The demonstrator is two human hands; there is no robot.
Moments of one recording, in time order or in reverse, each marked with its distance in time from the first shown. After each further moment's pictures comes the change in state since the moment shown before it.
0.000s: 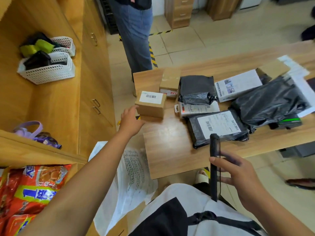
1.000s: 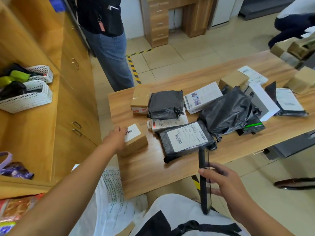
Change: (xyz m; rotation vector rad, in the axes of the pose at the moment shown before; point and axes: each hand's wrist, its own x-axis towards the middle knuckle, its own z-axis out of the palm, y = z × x) left_hand 0.002 0.059 0.032 0.684 -0.260 0.133; right_hand 0.015 0.004 -0.086 0.084 0.016 0.018
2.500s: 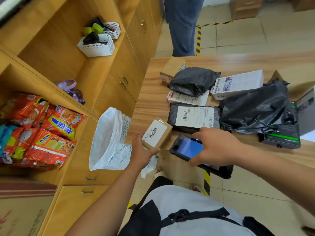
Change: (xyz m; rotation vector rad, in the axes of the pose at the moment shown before) left_hand -0.174 0.188 0.136 -1.051 0.438 -0.552; right_hand 0.096 -0.081 -0.069 -1.631 -0.791 -0.752
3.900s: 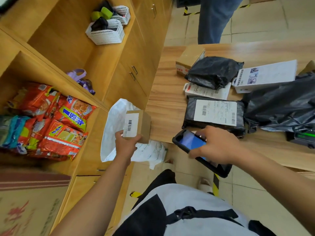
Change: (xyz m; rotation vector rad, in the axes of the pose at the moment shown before) left_hand 0.027 -0.041 -0.088 -0.387 0.279 -0.324; right_hand 0.033 -0.052 0.017 0.299 0.000 0.094
